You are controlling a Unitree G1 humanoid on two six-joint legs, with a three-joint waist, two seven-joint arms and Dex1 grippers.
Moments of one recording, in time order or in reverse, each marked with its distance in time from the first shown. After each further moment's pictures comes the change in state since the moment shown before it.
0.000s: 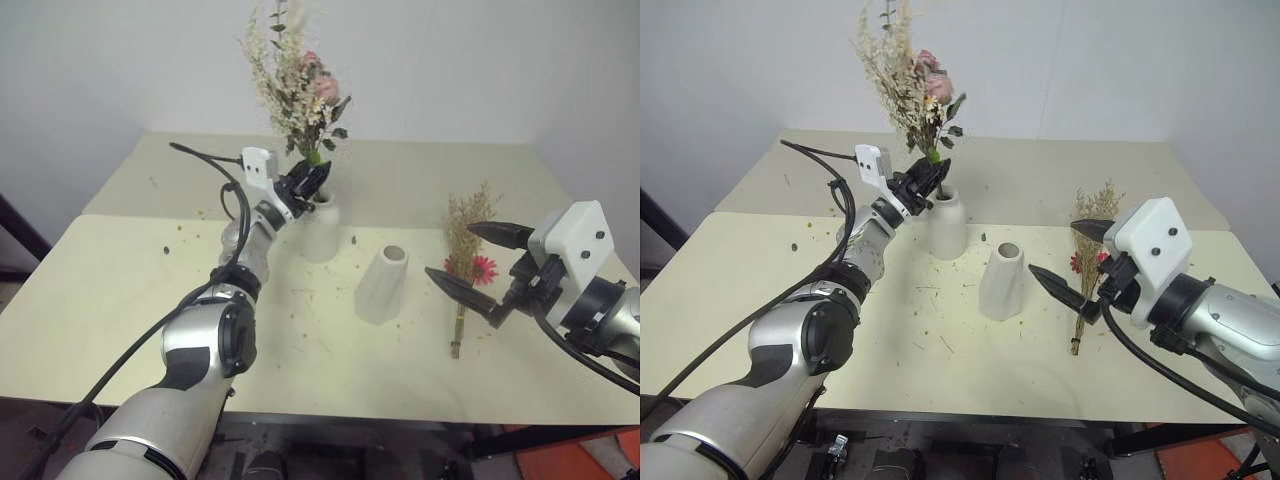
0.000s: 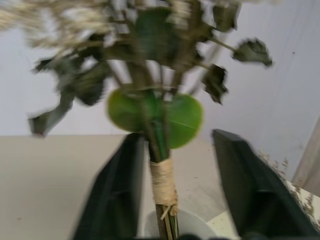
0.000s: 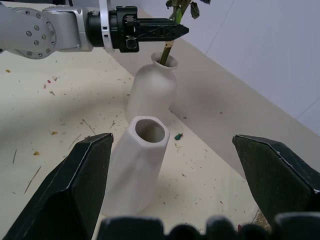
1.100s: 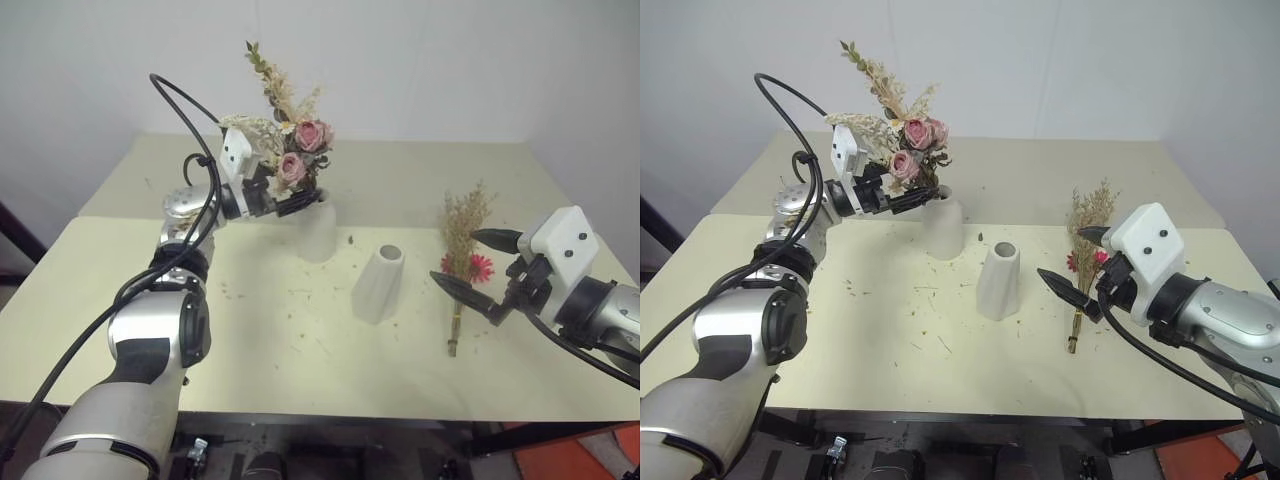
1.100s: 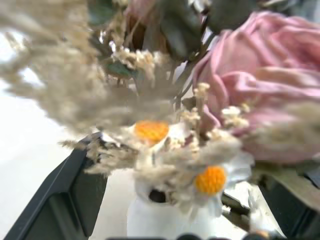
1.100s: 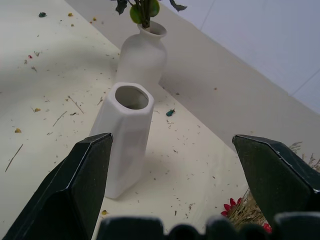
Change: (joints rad) left arm -0.030 0.242 -0.192 -0.071 0.115 0.039 -0.332; right arm 0.002 0.000 0.069 0.086 -0.113 -0.026 0.054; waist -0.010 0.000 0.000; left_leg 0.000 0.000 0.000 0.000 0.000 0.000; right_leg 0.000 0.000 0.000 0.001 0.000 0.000
